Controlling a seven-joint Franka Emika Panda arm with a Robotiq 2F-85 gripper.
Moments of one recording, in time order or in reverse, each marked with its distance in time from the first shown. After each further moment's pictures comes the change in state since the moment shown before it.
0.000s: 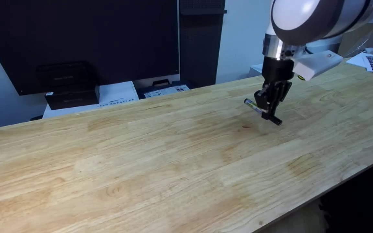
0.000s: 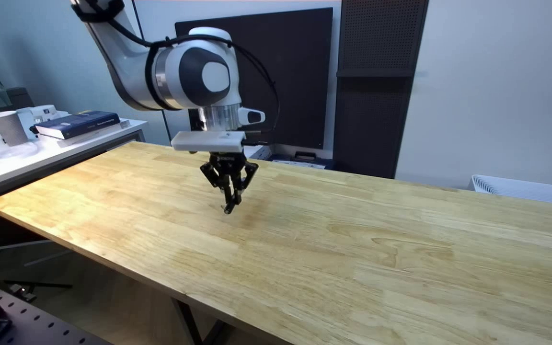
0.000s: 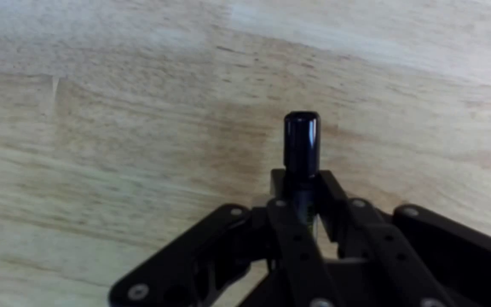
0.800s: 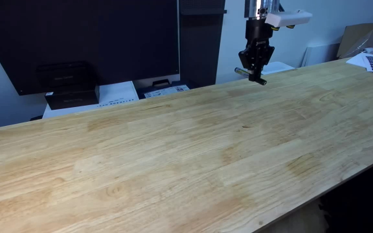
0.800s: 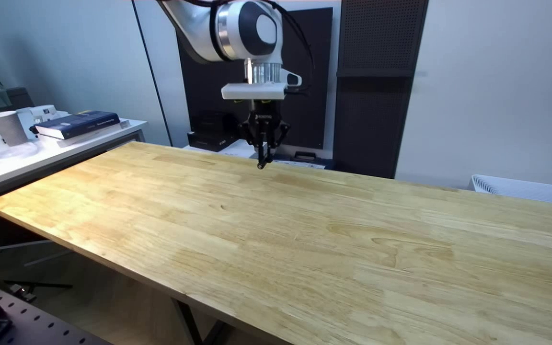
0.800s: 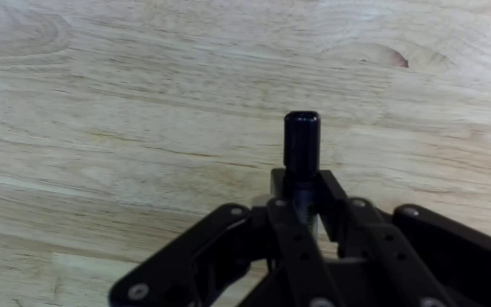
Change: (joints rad) arm -0.045 0.167 -0.003 0.547 0.051 -0.475 -0.036
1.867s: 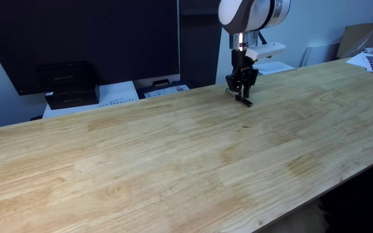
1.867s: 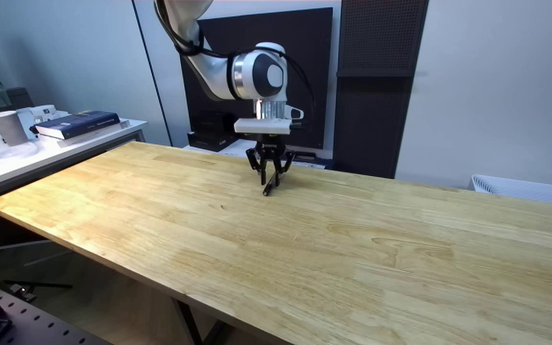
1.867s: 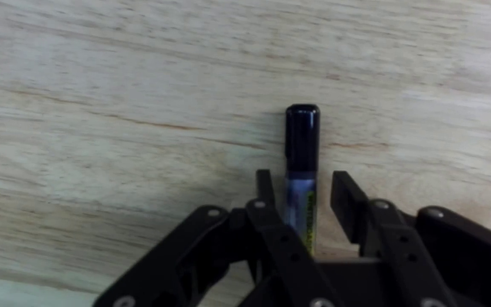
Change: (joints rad) arm 0.013 0.287 0.000 0.276 -0.005 -0.032 0.004
